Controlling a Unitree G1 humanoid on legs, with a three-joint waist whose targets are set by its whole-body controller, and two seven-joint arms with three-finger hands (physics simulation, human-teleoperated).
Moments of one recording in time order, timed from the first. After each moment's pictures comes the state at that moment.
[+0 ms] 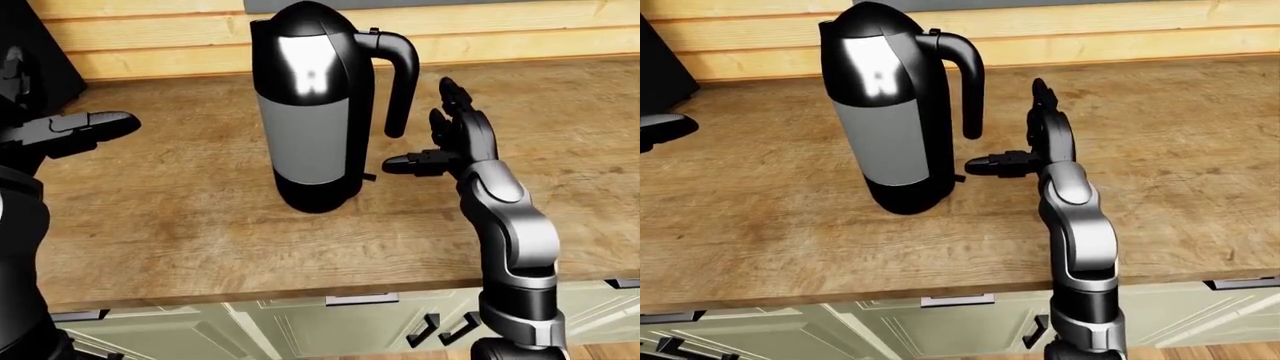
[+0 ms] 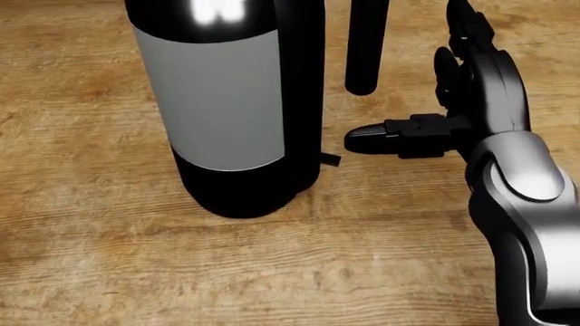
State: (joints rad) left arm -0.50 0.65 0.51 -0.36 -0.56 0.64 0.18; right arm -0.61 -0.20 -0.15 -0.22 0.11 0.77 -0.02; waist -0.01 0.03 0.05
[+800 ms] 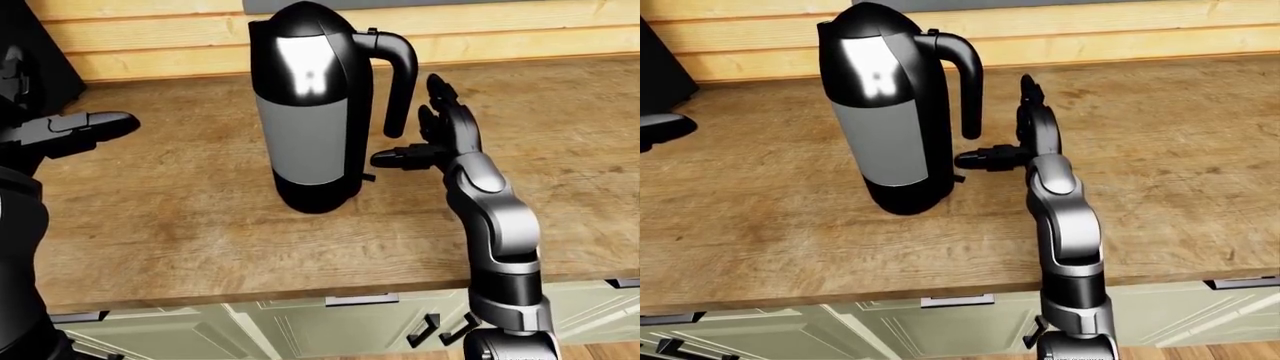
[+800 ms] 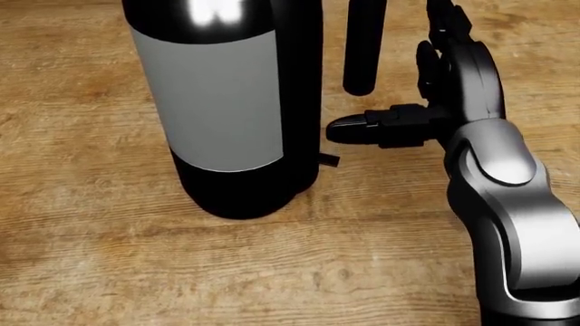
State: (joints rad) left arm -0.50 0.65 0.52 -0.36 -0.57 0.64 0.18; right arm -0.66 -0.18 -0.12 -0.13 0.11 0.73 -0.04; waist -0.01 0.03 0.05
